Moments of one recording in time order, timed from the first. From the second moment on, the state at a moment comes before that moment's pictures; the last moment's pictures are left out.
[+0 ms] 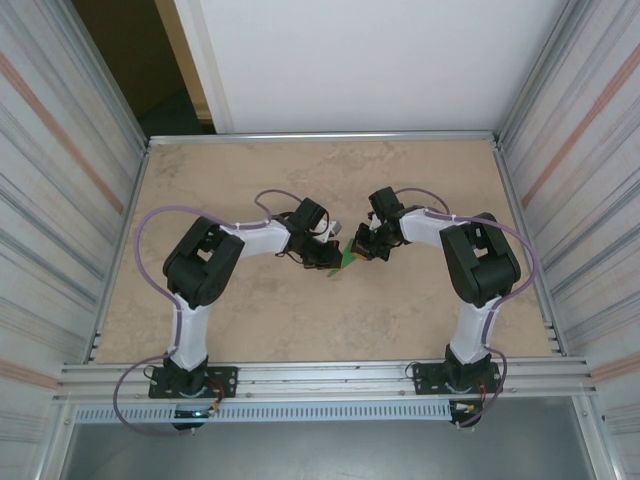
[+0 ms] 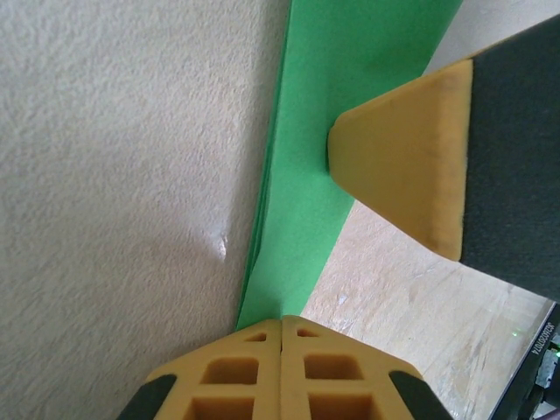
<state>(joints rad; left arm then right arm) -0.67 2.03 1.23 -0.30 0.55 -0.51 0.42 1.88 1.08 -0.39 -0.42 0.77</state>
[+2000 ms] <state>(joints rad) -0.66 2.04 1.31 -0.38 0.58 -0.47 0.42 1.86 0.99 -0.24 -0.48 0.69</state>
